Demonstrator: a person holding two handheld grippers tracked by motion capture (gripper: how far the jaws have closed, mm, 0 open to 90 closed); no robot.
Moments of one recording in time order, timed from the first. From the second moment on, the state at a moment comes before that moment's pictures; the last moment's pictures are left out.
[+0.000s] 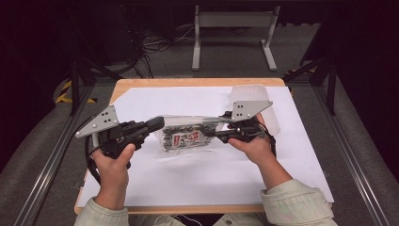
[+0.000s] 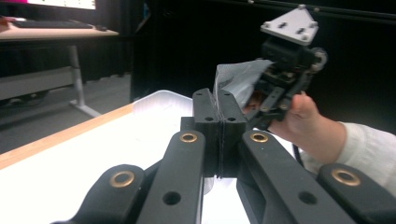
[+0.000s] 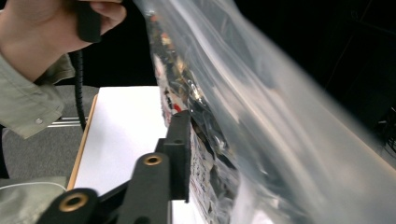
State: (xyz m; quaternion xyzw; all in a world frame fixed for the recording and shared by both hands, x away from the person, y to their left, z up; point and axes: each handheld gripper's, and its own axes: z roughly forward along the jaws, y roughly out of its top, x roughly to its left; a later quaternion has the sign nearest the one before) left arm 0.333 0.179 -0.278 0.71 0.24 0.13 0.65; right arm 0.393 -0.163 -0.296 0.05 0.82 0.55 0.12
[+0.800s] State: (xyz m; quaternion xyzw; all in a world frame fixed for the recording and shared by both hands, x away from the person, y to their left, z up) left arm 0.344 0.181 -0.282 0.73 0.25 0.15 0.61; right arm 0.393 -0.171 -0.285 0.05 0.82 0.56 0.08
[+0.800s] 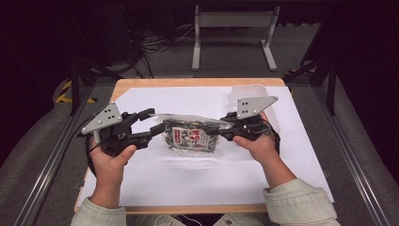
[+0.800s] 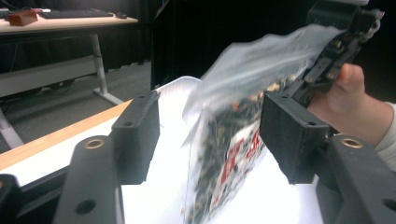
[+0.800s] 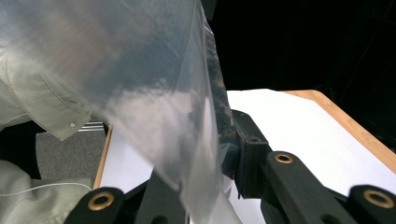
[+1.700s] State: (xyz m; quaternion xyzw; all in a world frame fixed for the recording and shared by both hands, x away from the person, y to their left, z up) left arm 0.366 0.205 -0.346 0.76 0.31 0.16 0.55; right arm 0.415 -0.225 -0.243 0.14 0.79 0.58 0.13
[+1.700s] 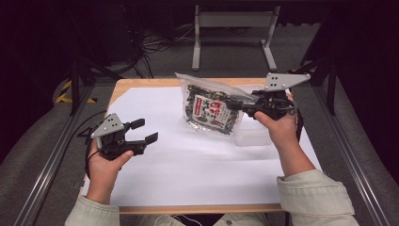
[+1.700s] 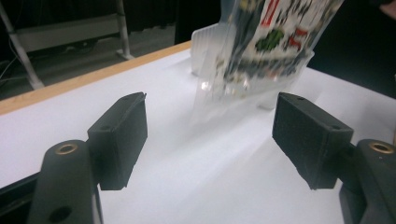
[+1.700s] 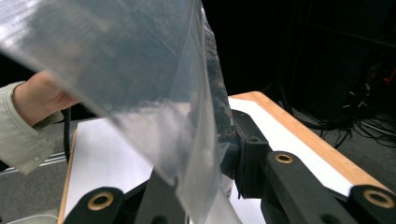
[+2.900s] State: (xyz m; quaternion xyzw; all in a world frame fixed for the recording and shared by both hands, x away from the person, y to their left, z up) left arm 0.383 0.217 -0.399 0.77 0.33 0.16 0.51; right arm 0.446 -0.292 -0.216 0.25 0.76 0.54 0.25
